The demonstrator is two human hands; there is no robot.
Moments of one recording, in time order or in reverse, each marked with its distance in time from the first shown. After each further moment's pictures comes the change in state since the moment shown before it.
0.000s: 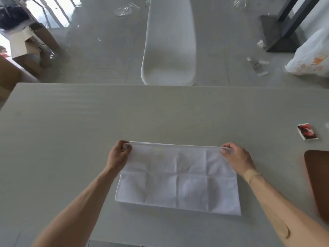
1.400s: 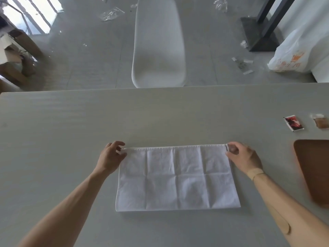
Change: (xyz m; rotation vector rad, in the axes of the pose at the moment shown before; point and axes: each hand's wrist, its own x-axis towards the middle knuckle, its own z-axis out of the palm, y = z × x) left_hand 0.026 -0.009 -0.031 0.346 -0.151 0.238; right_hand -0.018 0.015 -0.013 -0.147 0.087 0.044
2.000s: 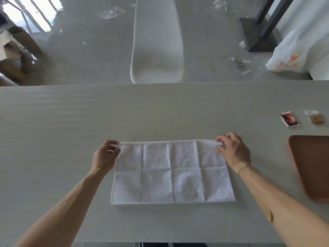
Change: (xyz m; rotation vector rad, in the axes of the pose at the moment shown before) left_hand -0.026 -0.002 0.008 -0.208 0.134 -0.143; right_hand -0.005 -0.011 0.014 -0.191 0.121 -0.193
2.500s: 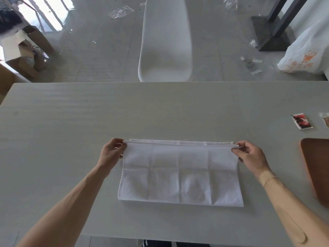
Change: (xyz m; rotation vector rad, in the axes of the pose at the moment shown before) left_hand 0.000 -0.001 -0.003 -0.341 -0.061 -0.109; right_hand -0.009 0.031 -0.002 0.712 -0.076 0.321
